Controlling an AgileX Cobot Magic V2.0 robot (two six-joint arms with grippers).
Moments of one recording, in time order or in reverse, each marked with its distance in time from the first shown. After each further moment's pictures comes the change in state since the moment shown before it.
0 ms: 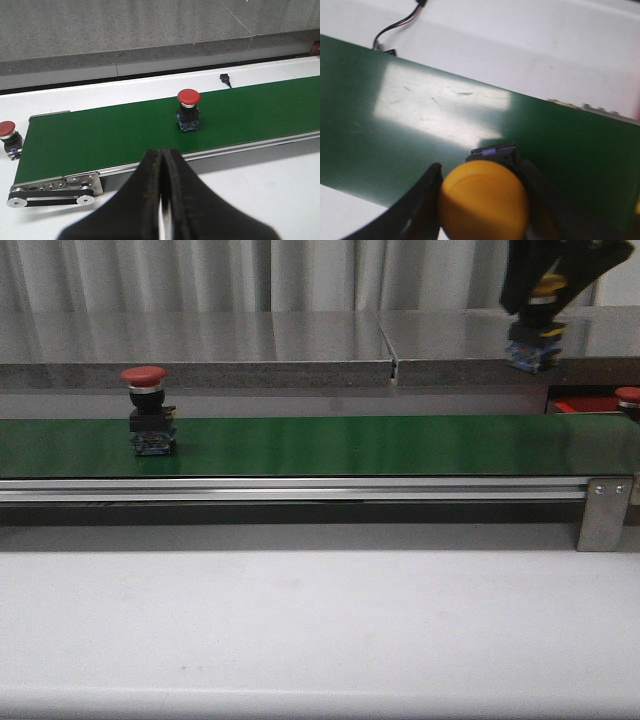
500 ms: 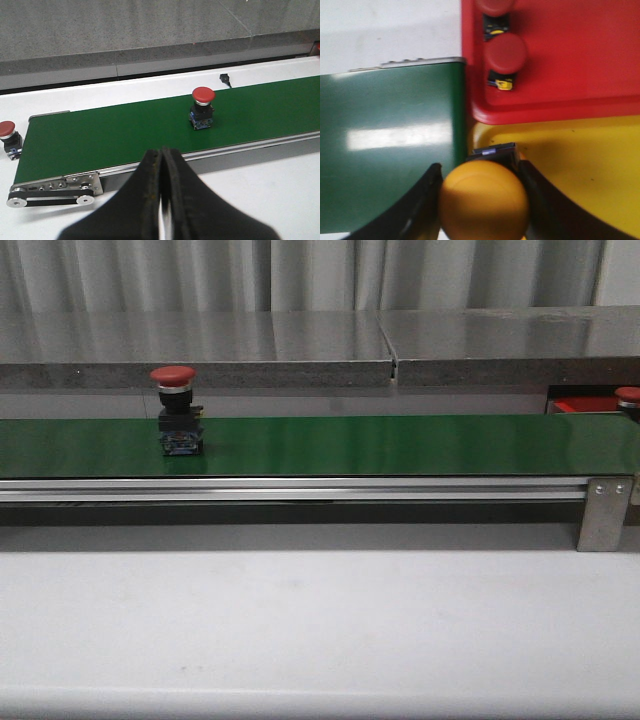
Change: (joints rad) left arm 0.000 0.000 0.000 0.000 0.000 0.000; right arm -0.368 -0.042 0.136 -0.010 -0.029 0.002
